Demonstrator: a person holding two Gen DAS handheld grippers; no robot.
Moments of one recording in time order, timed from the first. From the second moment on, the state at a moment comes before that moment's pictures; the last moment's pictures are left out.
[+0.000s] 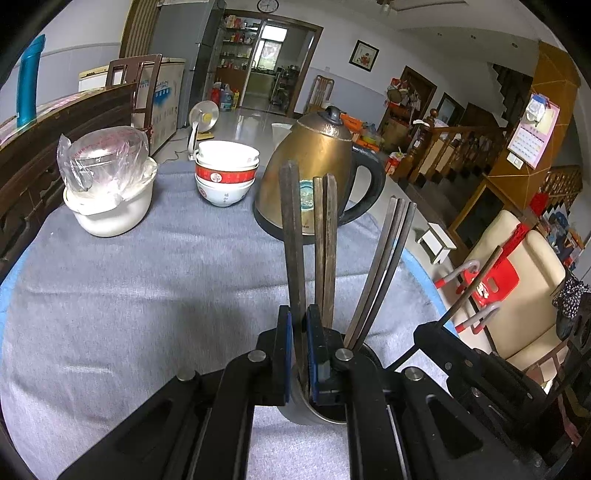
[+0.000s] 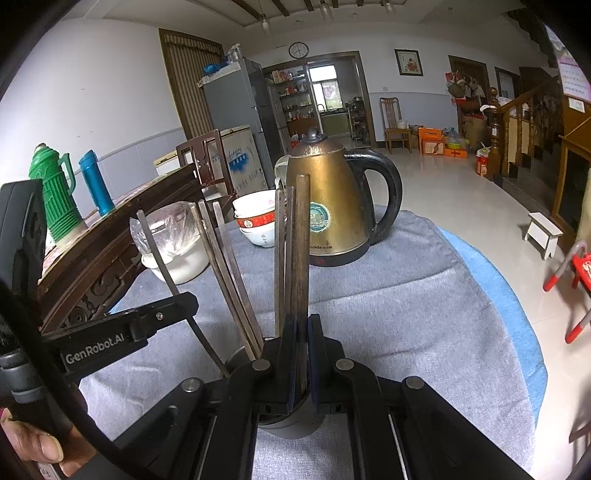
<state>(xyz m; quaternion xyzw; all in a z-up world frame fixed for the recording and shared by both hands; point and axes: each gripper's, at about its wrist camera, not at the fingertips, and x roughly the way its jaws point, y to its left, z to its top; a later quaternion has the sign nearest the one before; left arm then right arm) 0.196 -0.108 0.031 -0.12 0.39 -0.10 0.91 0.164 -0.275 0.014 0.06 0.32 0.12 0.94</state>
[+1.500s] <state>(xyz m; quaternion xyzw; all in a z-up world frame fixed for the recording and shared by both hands) 0.113 -0.091 0.047 -0.04 0.38 -0.07 0.92 0.047 -0.275 0.035 0.04 0.29 0.08 0.95</state>
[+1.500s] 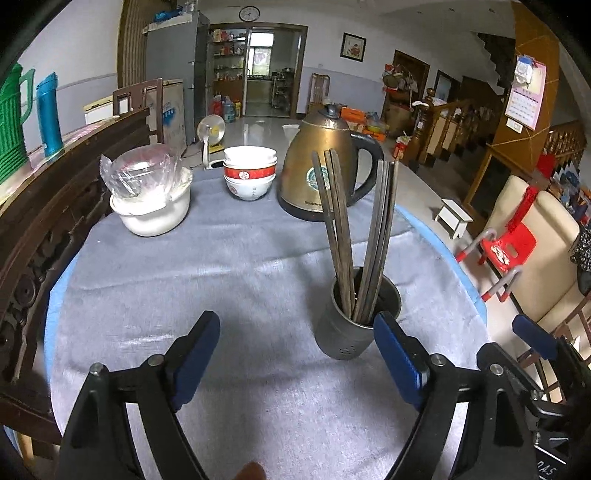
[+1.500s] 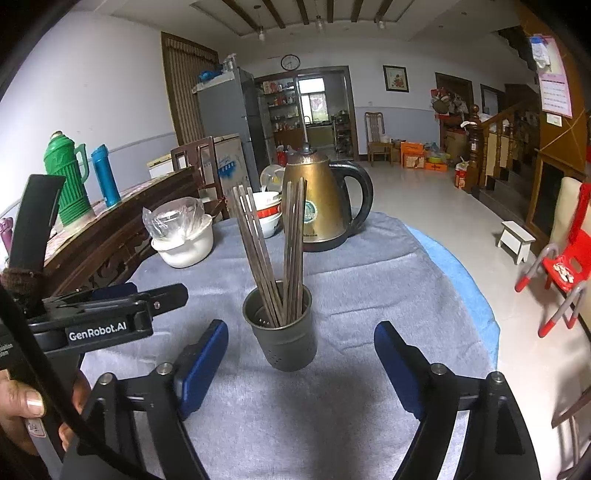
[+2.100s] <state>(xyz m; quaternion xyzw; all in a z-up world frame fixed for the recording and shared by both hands) 0.110 -0.096 0.051 0.01 0.37 -0.04 0.93 0.054 -0.272 0.040 0.03 0.29 0.06 0.96</state>
